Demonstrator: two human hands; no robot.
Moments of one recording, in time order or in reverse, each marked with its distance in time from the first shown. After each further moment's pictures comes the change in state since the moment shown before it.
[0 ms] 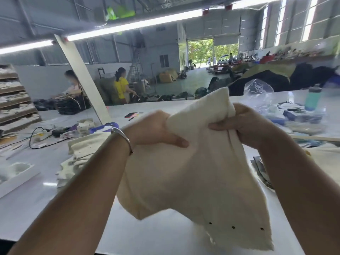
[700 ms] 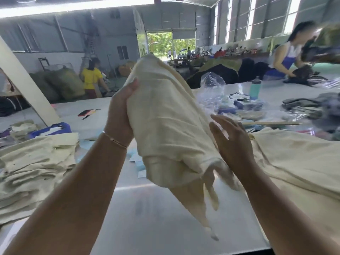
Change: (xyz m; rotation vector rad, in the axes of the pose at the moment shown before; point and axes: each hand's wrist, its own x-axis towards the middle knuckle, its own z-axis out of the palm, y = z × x) left_hand 0.066 0.025 0.052 -1.620 0.053 0.164; right_hand -0.073 0.062 -0.050 -1.047 0.866 -0.080
